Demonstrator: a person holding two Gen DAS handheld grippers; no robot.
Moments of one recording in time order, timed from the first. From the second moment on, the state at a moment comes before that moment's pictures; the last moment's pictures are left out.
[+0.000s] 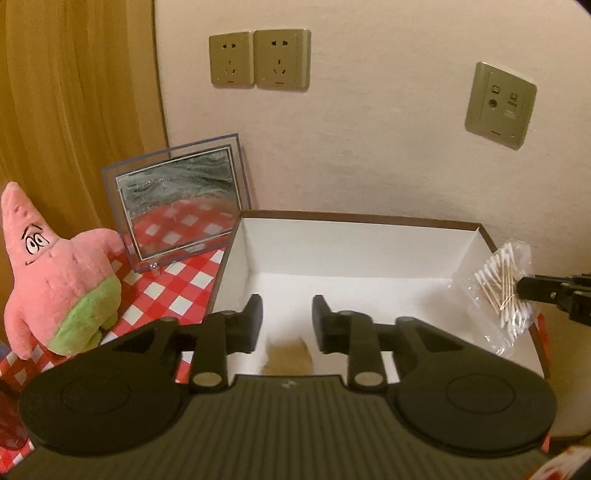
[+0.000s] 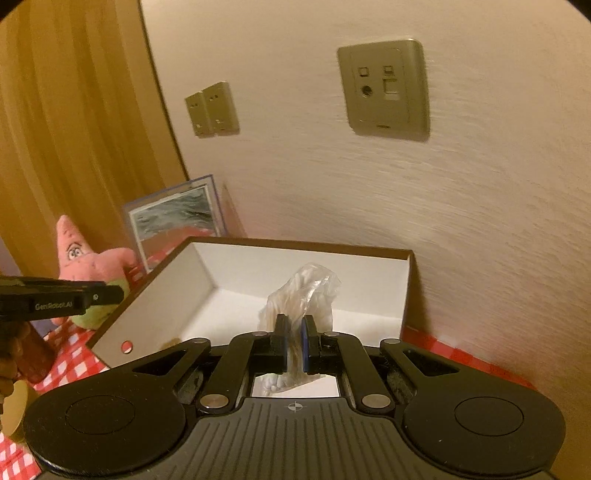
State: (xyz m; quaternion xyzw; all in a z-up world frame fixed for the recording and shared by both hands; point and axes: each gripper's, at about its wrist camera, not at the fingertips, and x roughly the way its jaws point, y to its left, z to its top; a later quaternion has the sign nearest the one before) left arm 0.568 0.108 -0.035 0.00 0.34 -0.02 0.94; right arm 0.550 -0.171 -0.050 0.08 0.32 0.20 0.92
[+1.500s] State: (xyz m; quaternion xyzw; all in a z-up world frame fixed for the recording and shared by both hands) left arm 0.282 0.096 -0.042 -0.08 0.40 0.06 0.91; right arm 0.352 -0.165 -0.067 -0.02 0.38 0.40 0.83
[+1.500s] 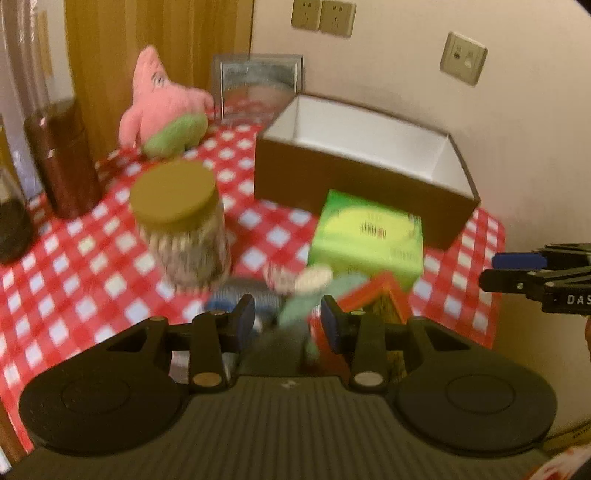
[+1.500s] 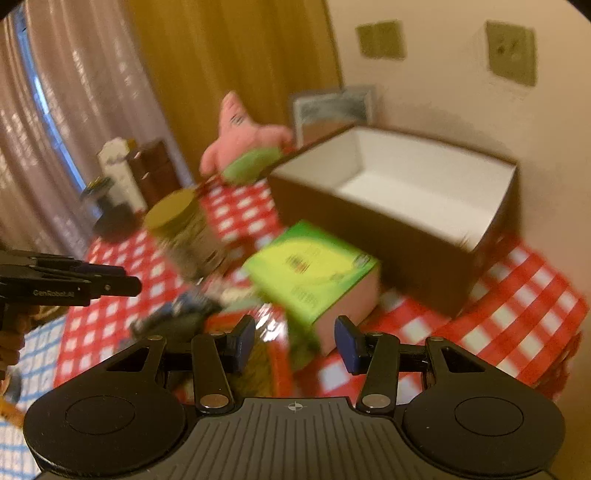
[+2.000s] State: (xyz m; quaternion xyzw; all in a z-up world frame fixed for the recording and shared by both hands) left arm 0.215 0.073 -0.095 -0.13 0.47 0.07 0.87; right arm 0.286 -0.115 -0.137 -0.15 0.45 0.49 0.73
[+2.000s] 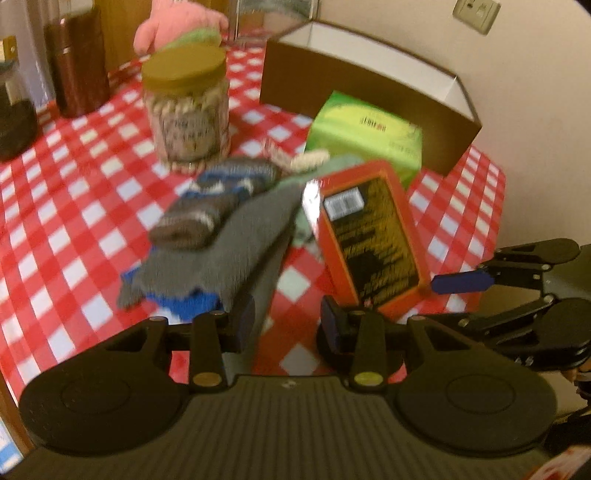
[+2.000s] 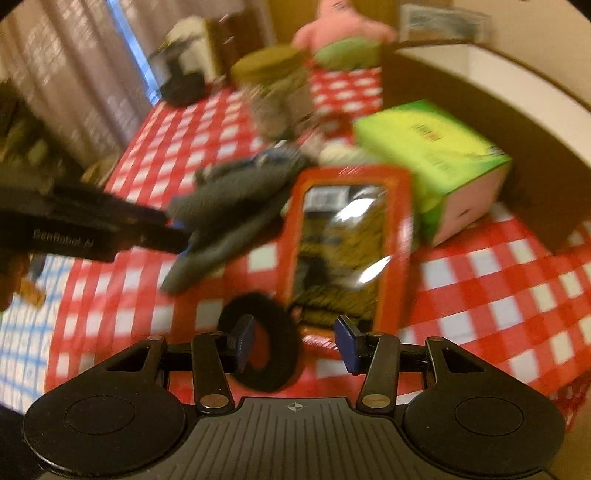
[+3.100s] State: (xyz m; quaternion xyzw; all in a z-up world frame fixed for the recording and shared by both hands) left arm 0.192 0.072 -0.143 -0.11 0.51 0.08 0.85; right arm 0.257 -0.067 -0.187 -0.25 0.43 0.52 0.69
